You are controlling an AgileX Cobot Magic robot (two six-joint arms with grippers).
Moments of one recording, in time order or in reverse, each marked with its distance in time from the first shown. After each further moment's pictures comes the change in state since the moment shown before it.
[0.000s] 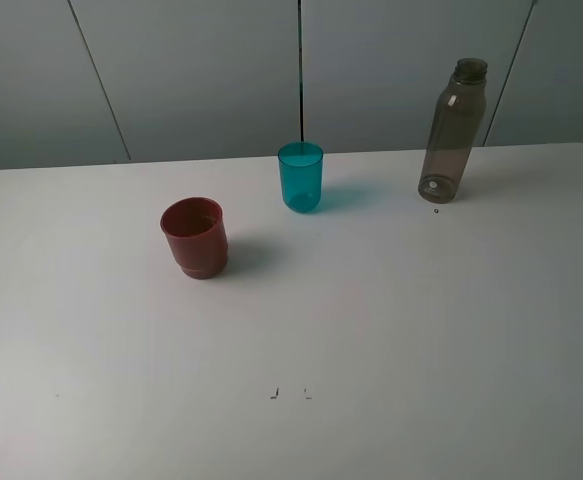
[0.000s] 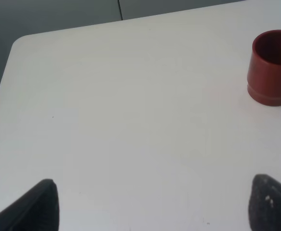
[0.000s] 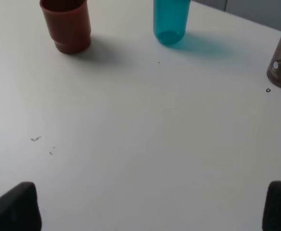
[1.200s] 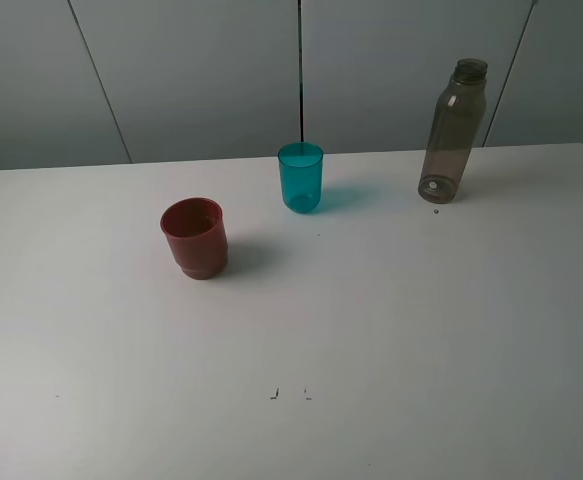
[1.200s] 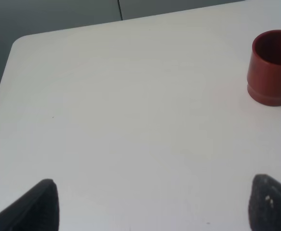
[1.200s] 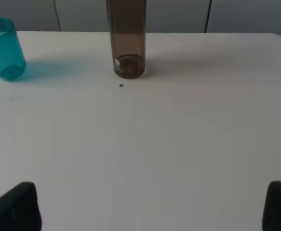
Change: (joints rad) left arm 0.000 0.000 0.000 0.000 0.000 0.000; right arm -0.564 -0.036 0.000 0.002 -0.003 0.002
